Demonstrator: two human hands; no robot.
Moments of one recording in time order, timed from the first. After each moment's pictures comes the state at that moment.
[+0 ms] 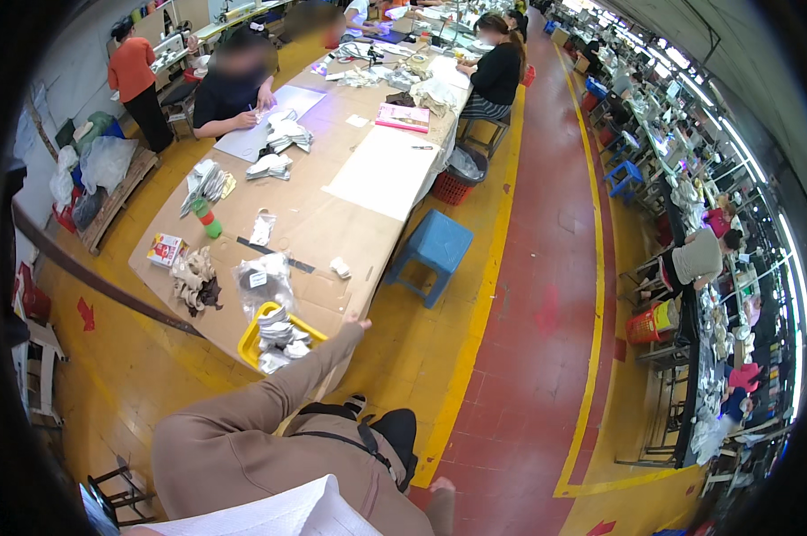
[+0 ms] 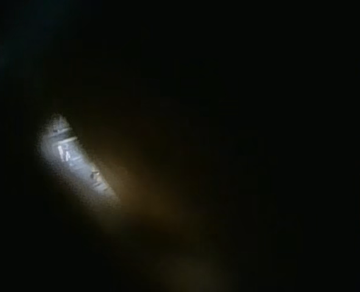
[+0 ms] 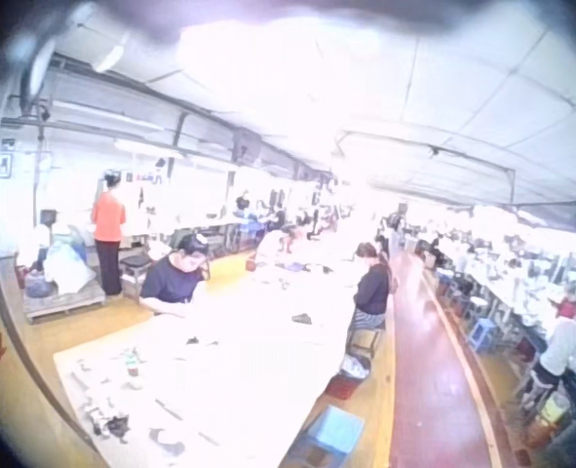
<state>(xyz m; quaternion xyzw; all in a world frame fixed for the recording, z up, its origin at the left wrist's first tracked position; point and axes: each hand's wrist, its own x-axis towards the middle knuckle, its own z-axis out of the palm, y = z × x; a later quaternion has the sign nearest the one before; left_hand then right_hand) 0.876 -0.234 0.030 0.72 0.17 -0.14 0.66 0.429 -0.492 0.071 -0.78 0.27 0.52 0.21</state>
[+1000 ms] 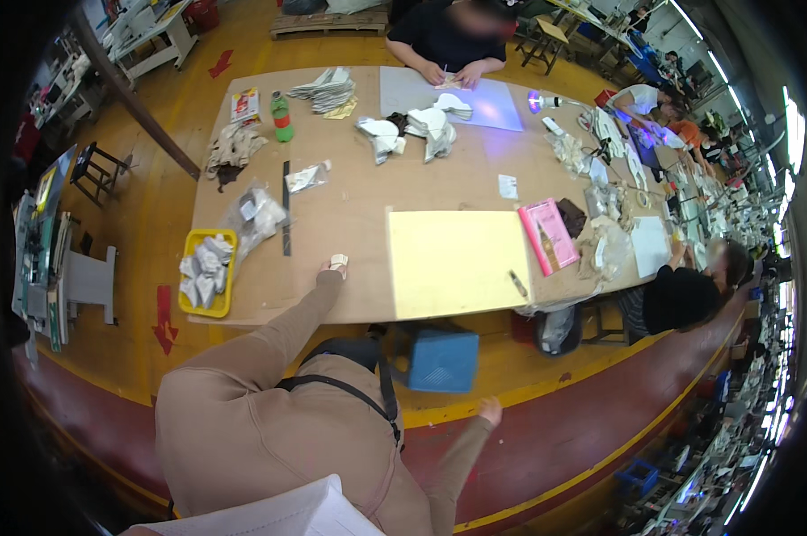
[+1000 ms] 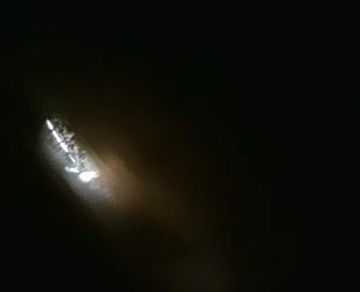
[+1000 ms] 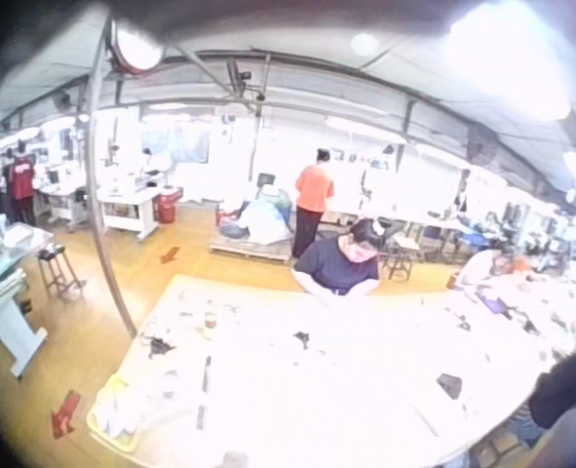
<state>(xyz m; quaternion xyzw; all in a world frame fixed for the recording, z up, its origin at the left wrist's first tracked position) 1.145 -0.292 0.009 0.54 0.61 0.22 0.54 1.296 -0.869 0.050 -0.58 0.18 0.19 0.77</state>
